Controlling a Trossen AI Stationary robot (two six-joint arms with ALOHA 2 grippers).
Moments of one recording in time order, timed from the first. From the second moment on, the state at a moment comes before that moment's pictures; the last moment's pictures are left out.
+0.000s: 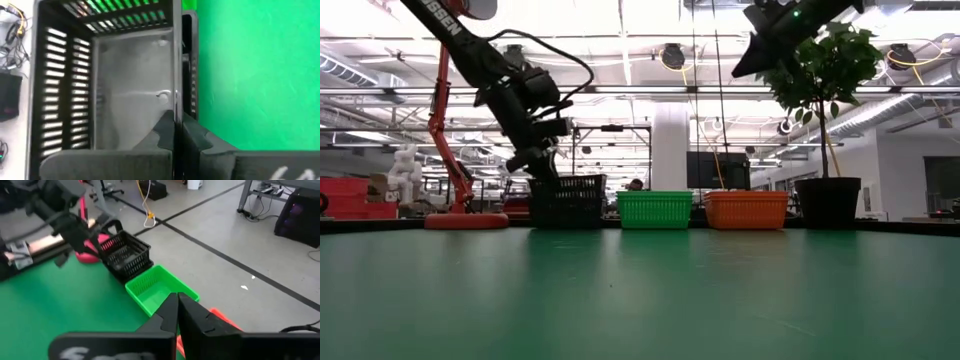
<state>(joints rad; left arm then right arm) 0.79 1.57 0.93 -0.26 0.12 0.84 -0.63 1.04 1.02 -0.40 0.02 0.10</state>
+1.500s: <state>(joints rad) 0.48 1.00 0.93 -0.26 -0.08 0.03 -0.58 0.80 1.00 -0.31 -0.35 0.05</state>
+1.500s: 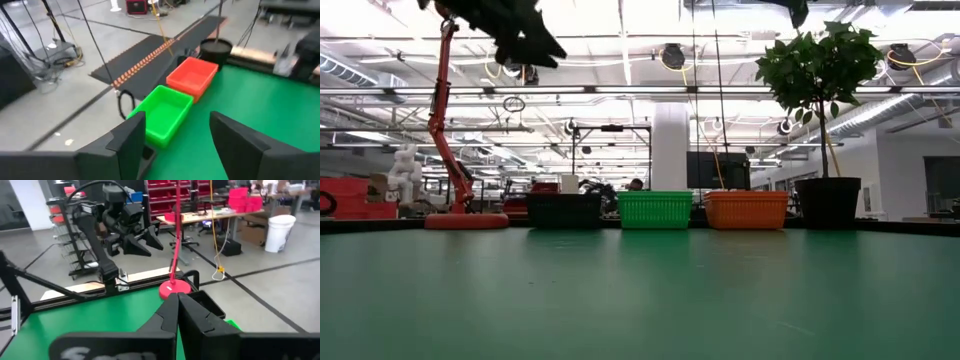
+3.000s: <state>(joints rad) 0.04 0.90 0.43 0.22 0.01 -0.12 -0.13 0.49 0.07 0.27 -0.23 -0.12</state>
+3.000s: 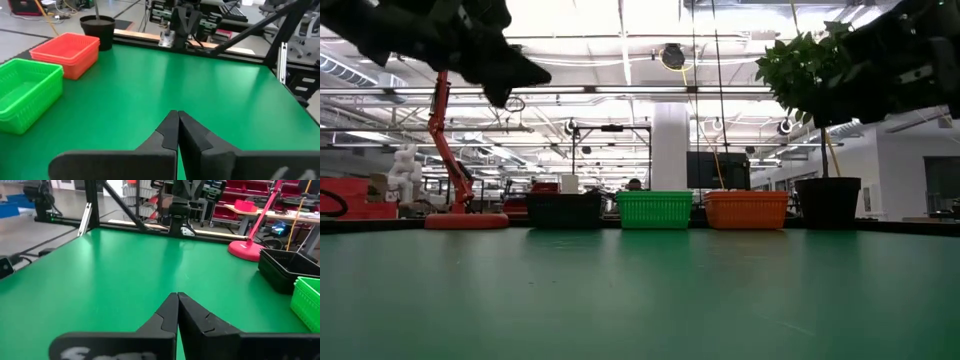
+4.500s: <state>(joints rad) 0.05 0.76 0.34 0.31 0.00 -0.05 0.09 0.00 0.02 0.02 0.06 -0.20</state>
